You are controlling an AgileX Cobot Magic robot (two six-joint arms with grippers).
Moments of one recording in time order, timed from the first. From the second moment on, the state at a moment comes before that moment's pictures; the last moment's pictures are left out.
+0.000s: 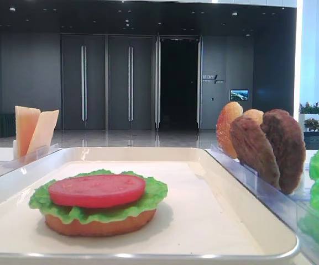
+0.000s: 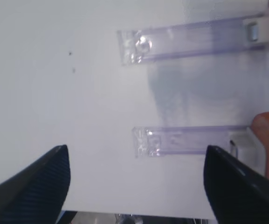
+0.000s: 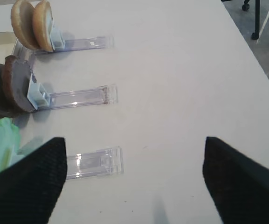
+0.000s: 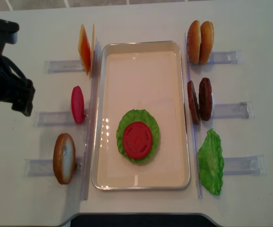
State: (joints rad) left arm -0.11 1.35 -1.02 0.26 1.18 -0.10; right arm 0.01 -0.01 -0.50 0.01 1.14 0.06
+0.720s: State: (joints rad) left arm -0.10 0.97 -0.66 0.21 1.21 -0.12; right arm 0.01 -0.01 -0.50 0.02 1.14 0.06
